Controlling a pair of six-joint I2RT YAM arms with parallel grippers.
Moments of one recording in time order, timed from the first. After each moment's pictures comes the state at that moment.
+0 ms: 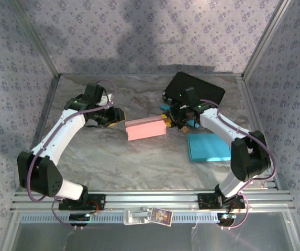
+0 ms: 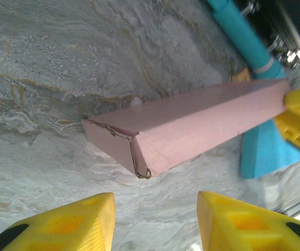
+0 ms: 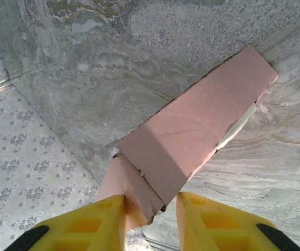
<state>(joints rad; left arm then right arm) -0.32 1.42 1.26 -0.88 0.42 -0.56 0.43 1.61 1.18 -0.49 -0.46 1.39</state>
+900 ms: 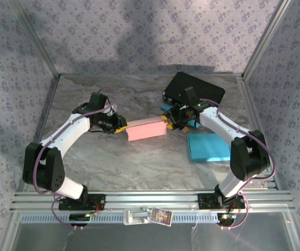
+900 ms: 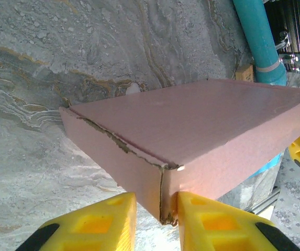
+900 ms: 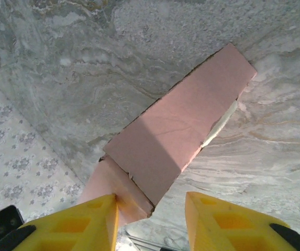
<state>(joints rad) -0.32 1.48 1.08 -0.67 0.53 -0.66 0.43 1.63 1.23 -0.61 -0.45 1.30</state>
